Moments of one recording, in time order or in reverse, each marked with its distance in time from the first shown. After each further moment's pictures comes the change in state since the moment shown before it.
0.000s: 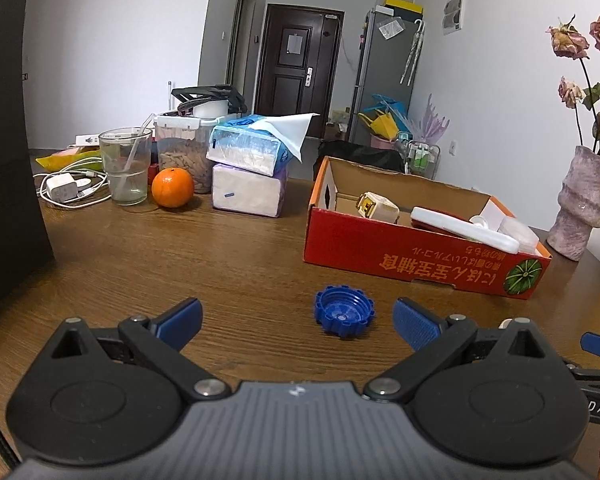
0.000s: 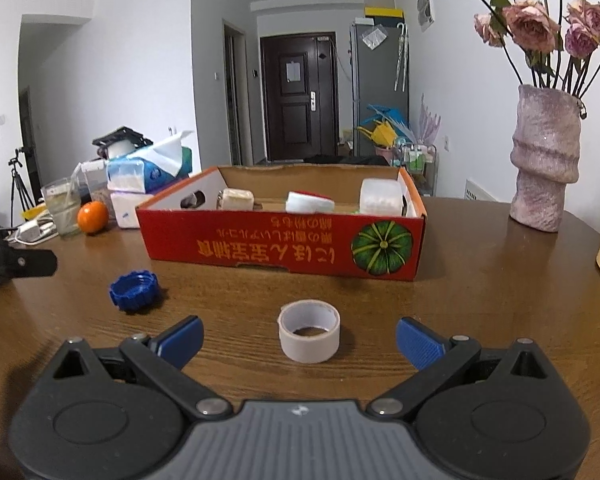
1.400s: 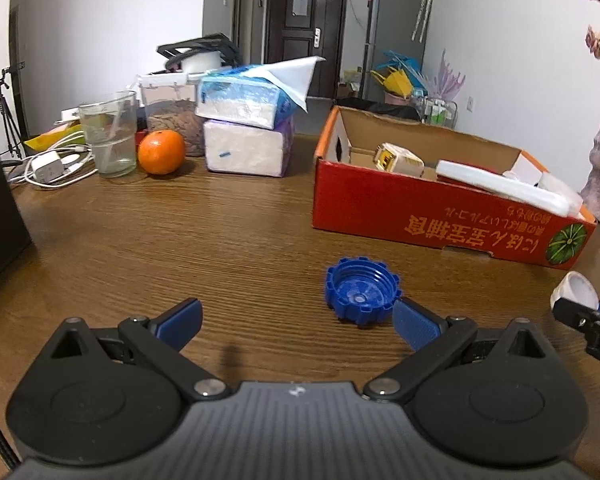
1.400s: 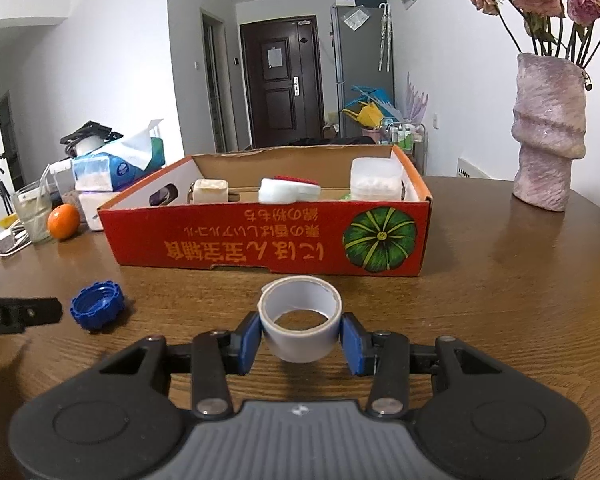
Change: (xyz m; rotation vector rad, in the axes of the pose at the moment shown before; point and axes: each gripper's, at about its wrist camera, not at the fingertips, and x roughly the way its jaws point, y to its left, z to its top) left arm 0.064 -0.014 -0.003 0.047 0.130 0.056; right arm 0.047 -0.010 0.011 0.059 0.037 -0.026
